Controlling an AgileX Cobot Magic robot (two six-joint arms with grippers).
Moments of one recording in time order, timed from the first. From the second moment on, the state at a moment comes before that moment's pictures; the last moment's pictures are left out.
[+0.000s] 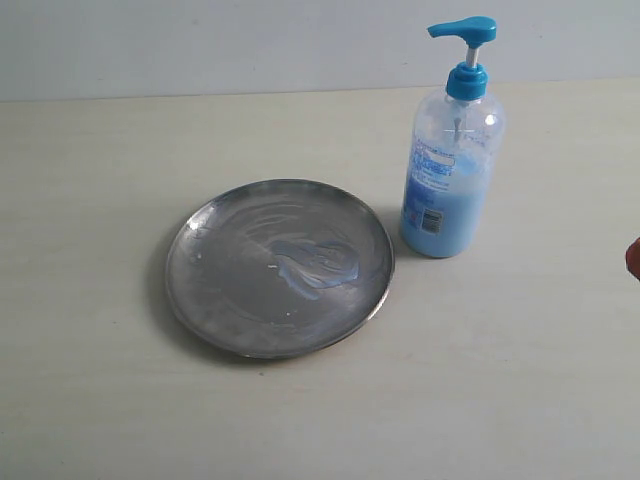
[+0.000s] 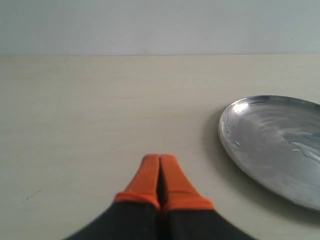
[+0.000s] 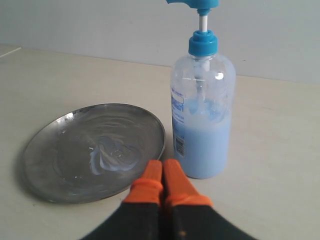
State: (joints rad) left arm -0.15 0.01 0.00 0.00 0.36 -0.04; right arm 0.53 0.29 -0.16 -0.19 0.24 0.26
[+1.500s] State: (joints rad) left arm -0.06 0.01 0.00 0.00 0.37 -0.11; right arm 0.53 0.29 -0.16 -0.19 0.24 0.26
